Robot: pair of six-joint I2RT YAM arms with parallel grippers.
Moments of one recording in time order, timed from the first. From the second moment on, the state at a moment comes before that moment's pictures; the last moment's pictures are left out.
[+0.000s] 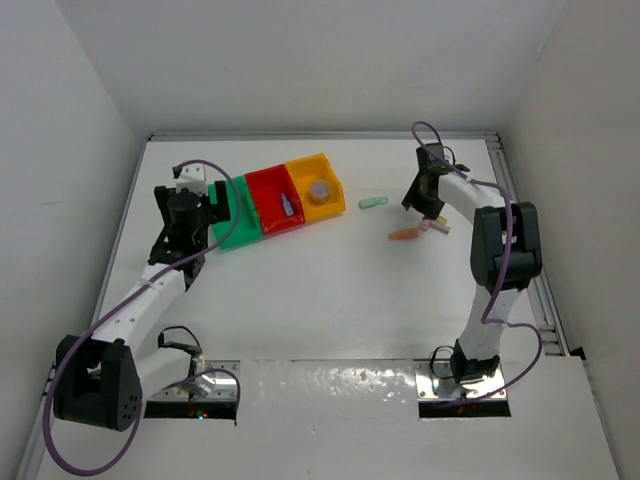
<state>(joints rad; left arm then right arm) -0.16 1.09 0.65 0.18 -0.39 0.00 0.11 1.93 1.36 -0.52 0.21 0.62</state>
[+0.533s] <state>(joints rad) -0.16 1.09 0.64 0.18 -0.40 0.00 0.08 2.07 1.45 -0.54 0.25 0.48</state>
